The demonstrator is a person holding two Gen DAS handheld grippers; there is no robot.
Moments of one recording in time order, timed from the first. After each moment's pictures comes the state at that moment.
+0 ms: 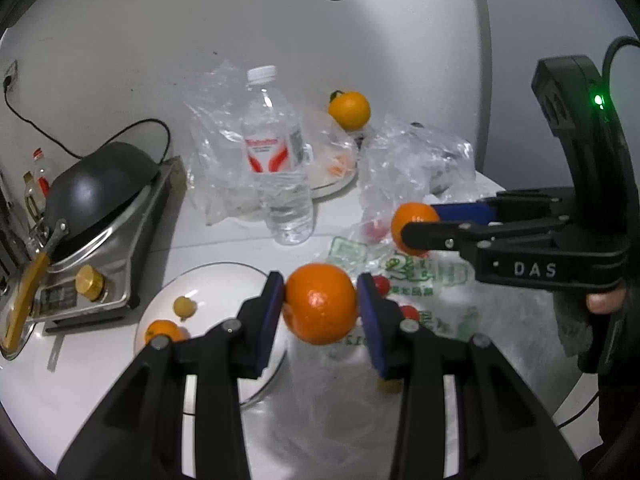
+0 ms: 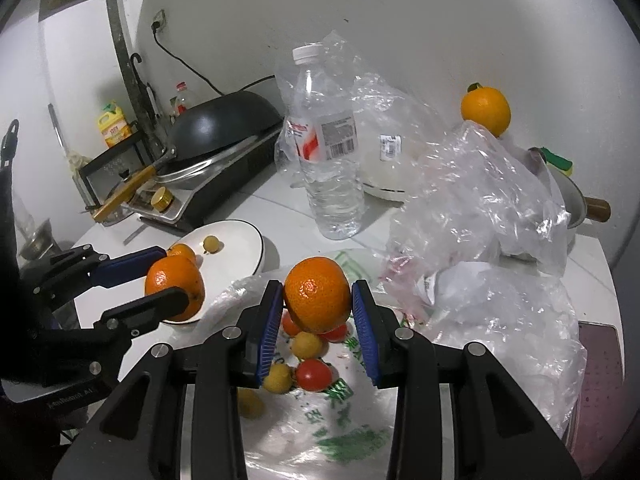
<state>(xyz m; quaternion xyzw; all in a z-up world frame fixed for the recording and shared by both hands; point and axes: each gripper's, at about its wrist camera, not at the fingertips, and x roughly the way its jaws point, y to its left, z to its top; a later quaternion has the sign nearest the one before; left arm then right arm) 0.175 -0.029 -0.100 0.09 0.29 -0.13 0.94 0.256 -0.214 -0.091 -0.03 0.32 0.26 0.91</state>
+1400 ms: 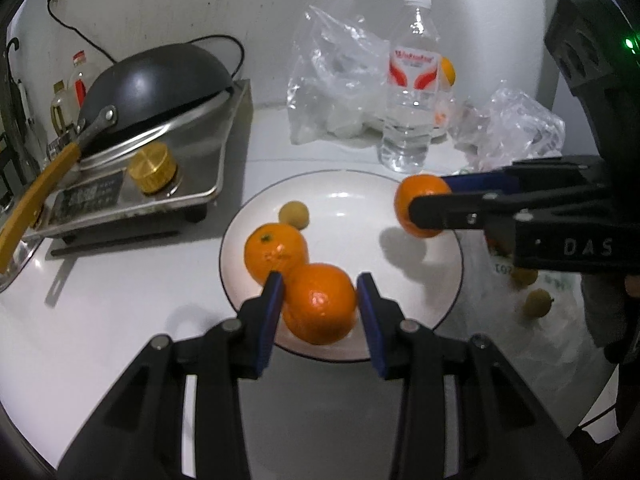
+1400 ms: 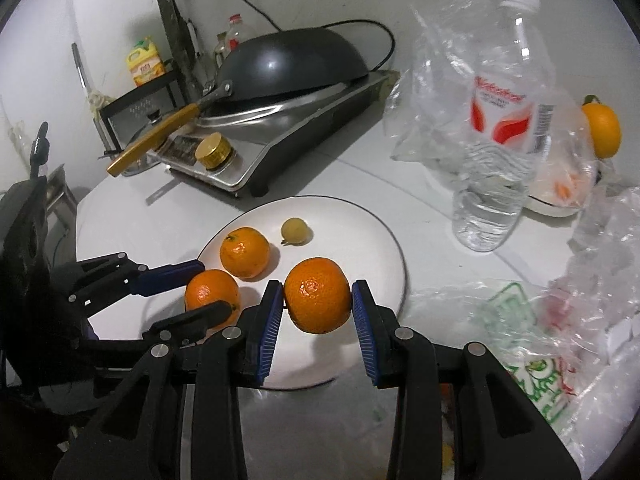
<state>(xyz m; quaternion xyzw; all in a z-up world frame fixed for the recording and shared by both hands) 0.199 0.101 -0.169 0.02 0.35 -0.08 0.93 0.280 -0.064 -0.130 -0.10 0.38 0.32 0.86</state>
